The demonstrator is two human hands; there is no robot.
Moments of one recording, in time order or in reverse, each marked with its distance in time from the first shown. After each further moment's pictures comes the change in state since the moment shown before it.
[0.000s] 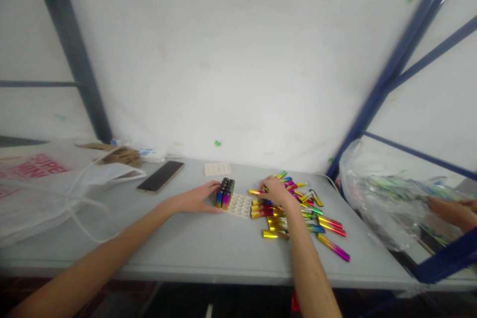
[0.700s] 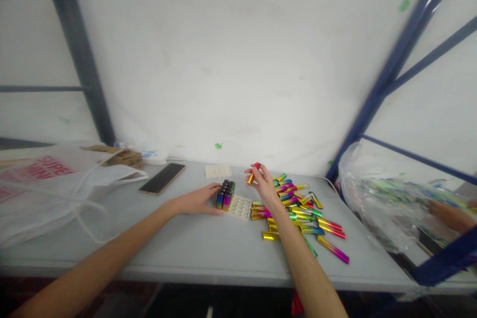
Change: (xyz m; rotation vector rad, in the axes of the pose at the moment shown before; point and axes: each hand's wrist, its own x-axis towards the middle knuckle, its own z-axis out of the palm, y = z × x) left_hand 0.003 -0.005 0.003 -0.022 0.000 0.009; right_hand 0.020 -0.075 0.019 1.440 0.449 0.031
